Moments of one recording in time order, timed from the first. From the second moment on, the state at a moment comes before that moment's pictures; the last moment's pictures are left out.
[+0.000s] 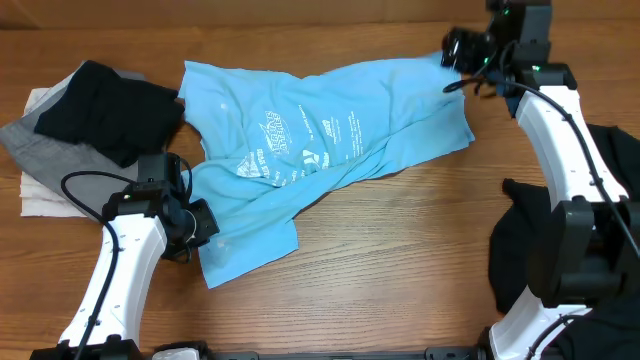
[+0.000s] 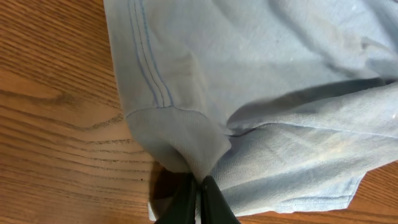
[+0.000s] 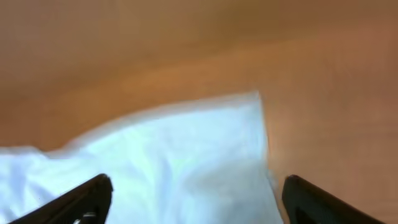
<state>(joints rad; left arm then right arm) 0.08 1.37 0.85 -0.91 0.07 -0.38 -0.01 1.92 1.63 -0.49 -0.12 0.21</state>
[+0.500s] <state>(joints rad) 0.08 1.37 0.85 -0.91 0.07 -0.38 -0.03 2.10 1.62 -0.61 -0.04 0.22</state>
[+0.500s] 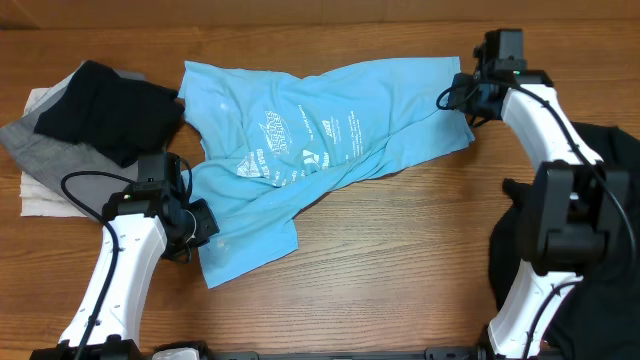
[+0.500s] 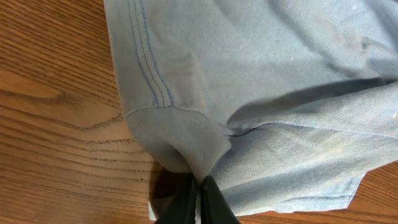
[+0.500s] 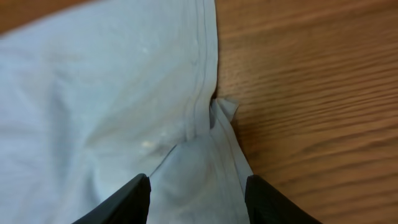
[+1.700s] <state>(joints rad) 0.08 1.37 0.85 -0.91 0.07 -0.38 -0.10 1.96 1.63 -1.42 0.07 0.30</state>
